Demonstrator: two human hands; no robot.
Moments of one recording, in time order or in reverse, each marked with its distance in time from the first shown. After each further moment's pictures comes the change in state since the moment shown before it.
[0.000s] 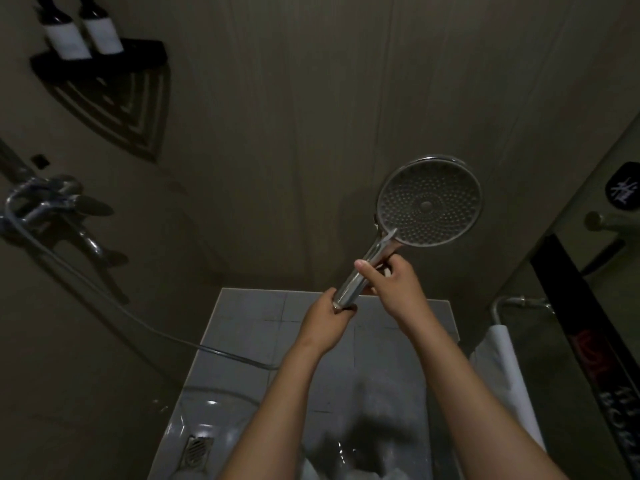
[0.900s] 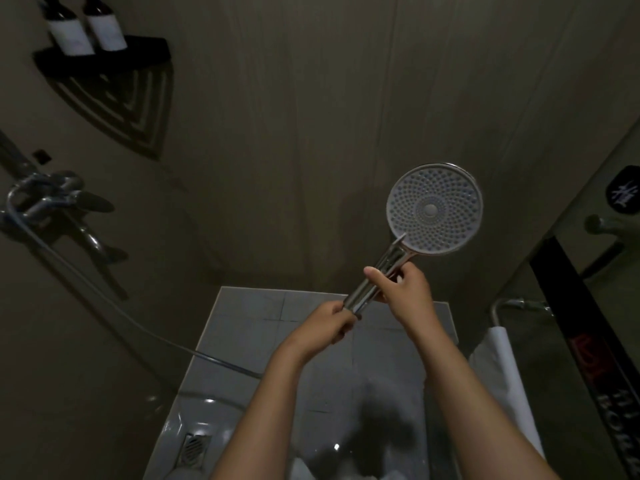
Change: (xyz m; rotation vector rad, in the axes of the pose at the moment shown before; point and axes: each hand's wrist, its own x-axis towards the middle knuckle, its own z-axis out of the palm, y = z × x) left_hand -0.015 0.014 -0.013 -0.161 -0.312 -0.087; right_hand 0.002 0.014 -0.011 -0.105 0.139 0.051
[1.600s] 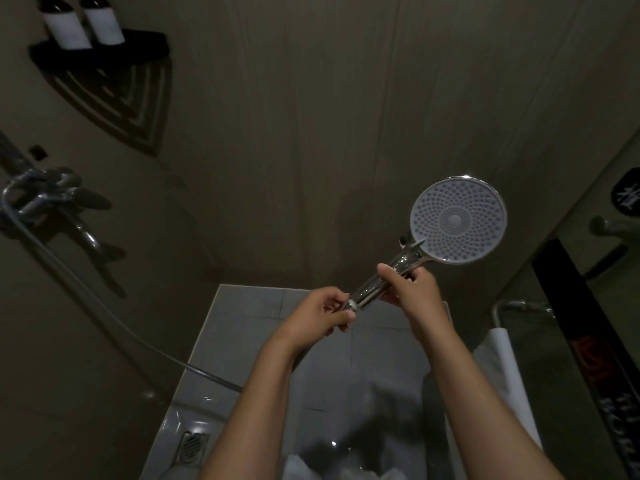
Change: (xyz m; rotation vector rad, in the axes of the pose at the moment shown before) left_hand -0.001 0.002 -0.018 -0.008 0.029 0.137; right_hand -0.003 -0.008 -0.007 0.302 -0.031 0.151
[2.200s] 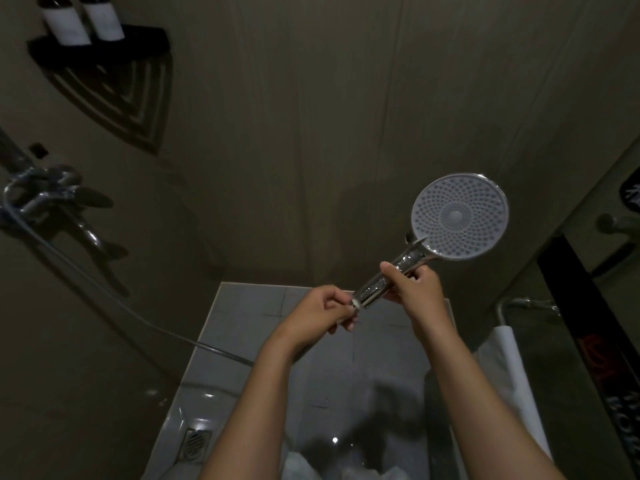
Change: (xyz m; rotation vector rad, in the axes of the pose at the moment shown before) left_hand -0.003 0.003 -0.005 -0.091 0.004 -0.035; right_hand 0.002 0.006 0.006 -0.005 0.065 -0.027
